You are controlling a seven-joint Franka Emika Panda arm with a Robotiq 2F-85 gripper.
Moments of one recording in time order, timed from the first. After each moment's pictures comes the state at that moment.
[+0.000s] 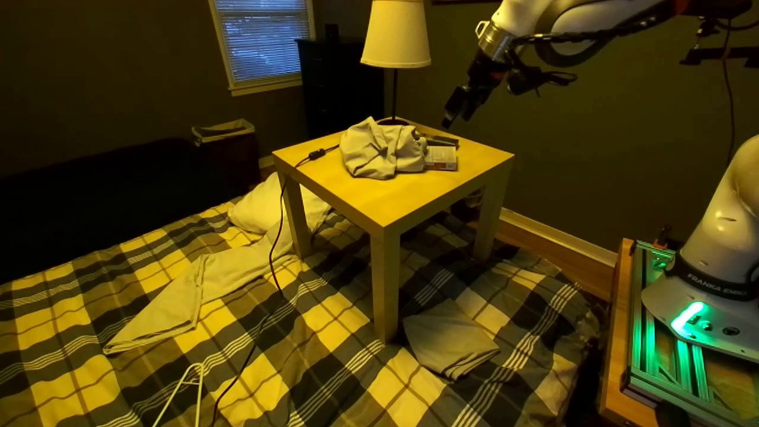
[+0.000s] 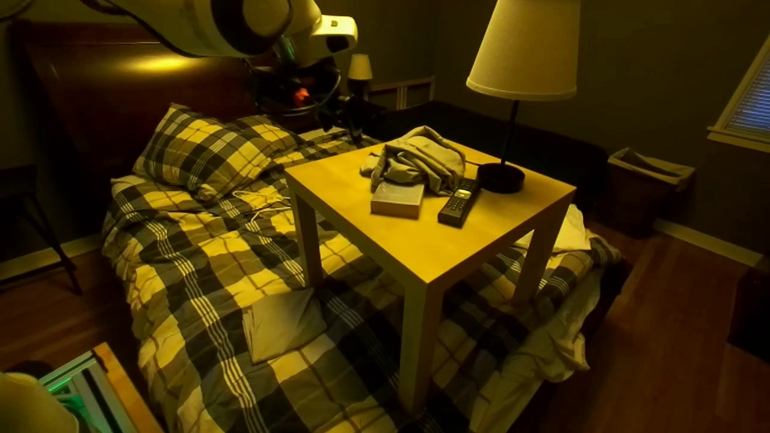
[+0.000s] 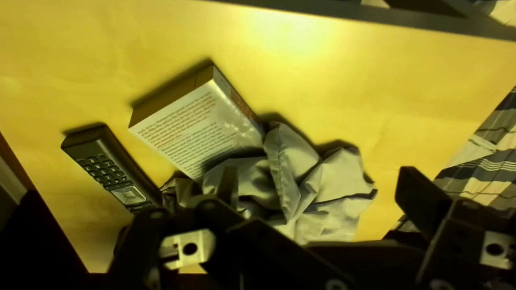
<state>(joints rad) -0.06 -0.28 0.18 -2.35 -0.05 2.52 0.23</state>
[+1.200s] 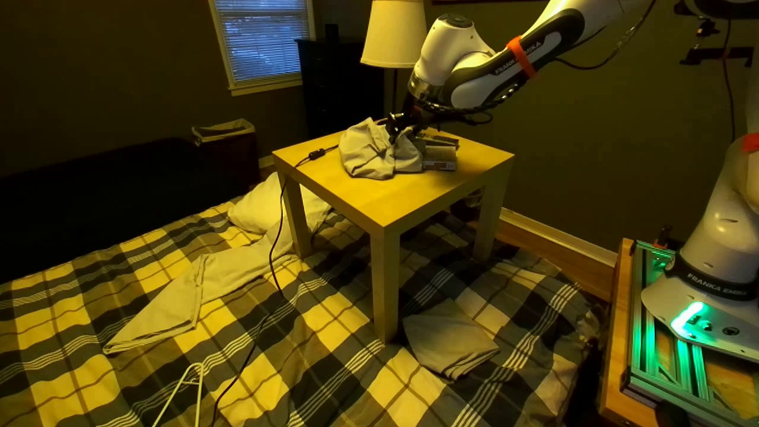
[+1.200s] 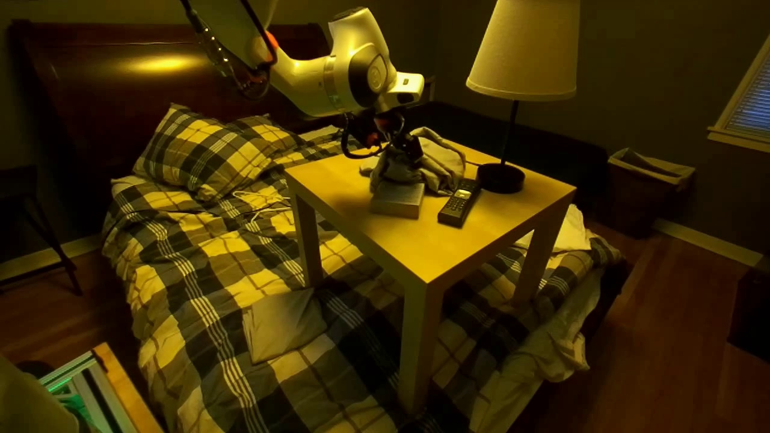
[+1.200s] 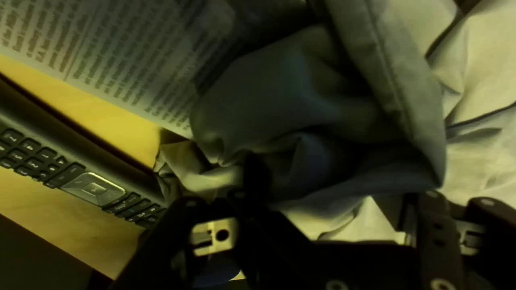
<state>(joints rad) 0.09 0.32 -0.05 -1.87 -0.34 2.65 0.71</state>
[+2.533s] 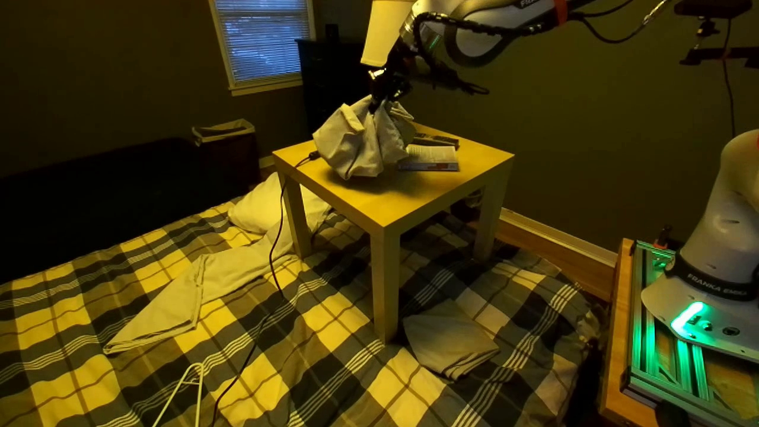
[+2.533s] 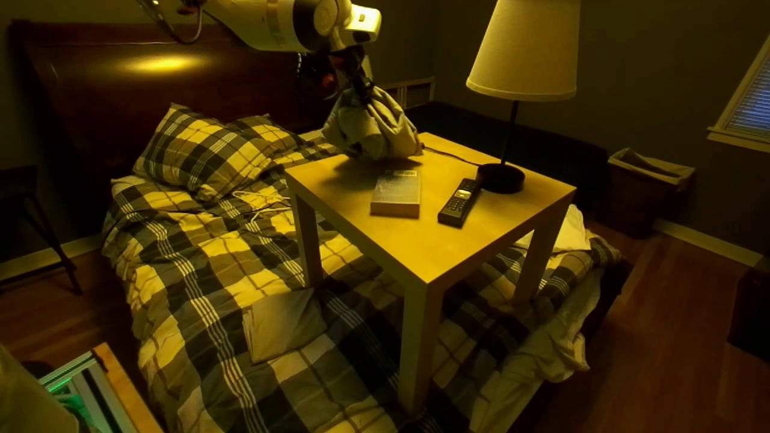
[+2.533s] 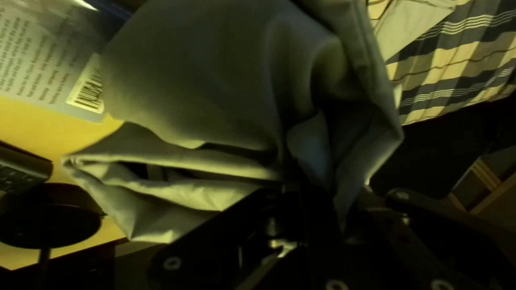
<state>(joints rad) 0.16 0.16 0.06 -1.85 -0.08 2.64 0.58</state>
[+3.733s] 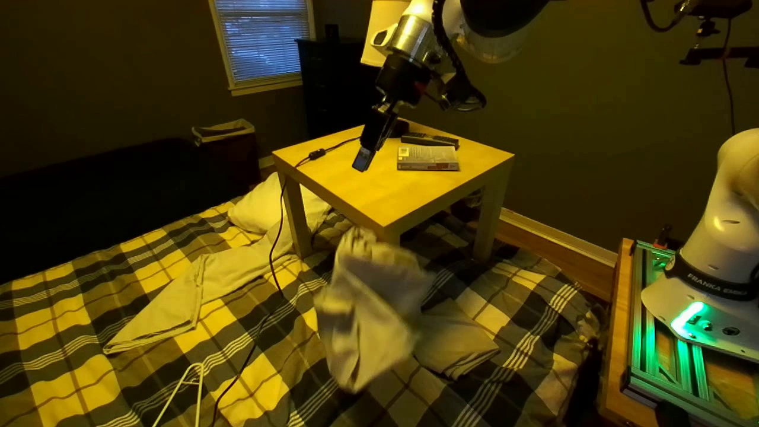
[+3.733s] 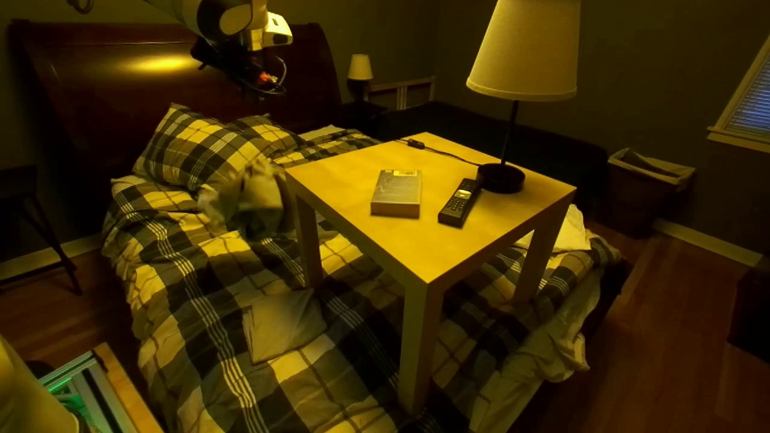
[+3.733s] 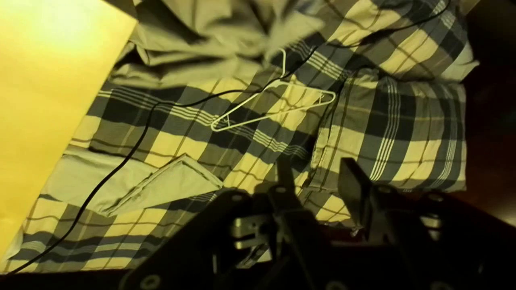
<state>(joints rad) 0.22 0.10 0.32 -1.90 0.44 2.42 -0.20</state>
